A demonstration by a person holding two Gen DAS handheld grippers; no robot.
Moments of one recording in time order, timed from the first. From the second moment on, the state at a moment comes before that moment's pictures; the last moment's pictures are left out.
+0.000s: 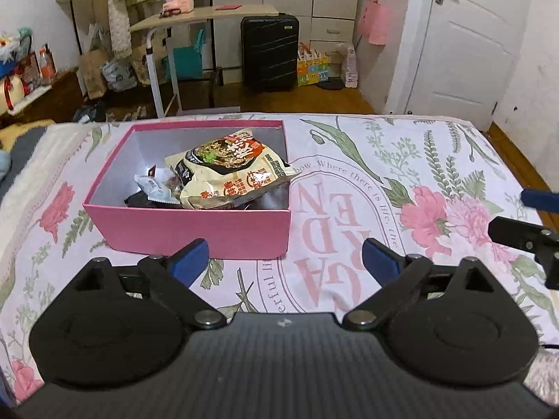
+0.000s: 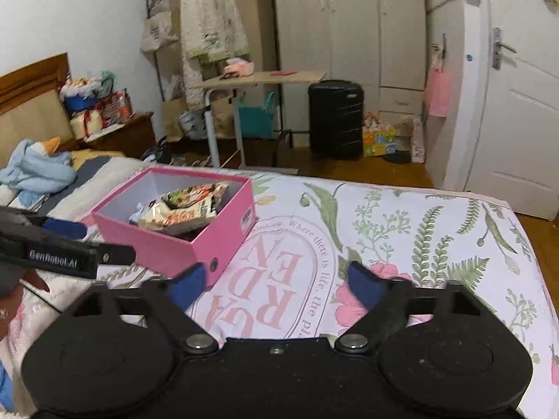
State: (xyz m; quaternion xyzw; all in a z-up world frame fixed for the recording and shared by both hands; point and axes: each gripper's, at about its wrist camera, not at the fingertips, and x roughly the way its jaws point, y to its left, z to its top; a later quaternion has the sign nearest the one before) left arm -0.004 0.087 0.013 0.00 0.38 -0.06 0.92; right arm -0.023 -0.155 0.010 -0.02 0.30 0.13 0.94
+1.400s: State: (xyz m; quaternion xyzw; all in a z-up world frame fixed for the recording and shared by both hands) left arm -0.014 0.064 0.001 0.02 0.35 -0.03 0.93; right arm -0.032 -0.164 0.002 0.00 0.32 0.02 0.95
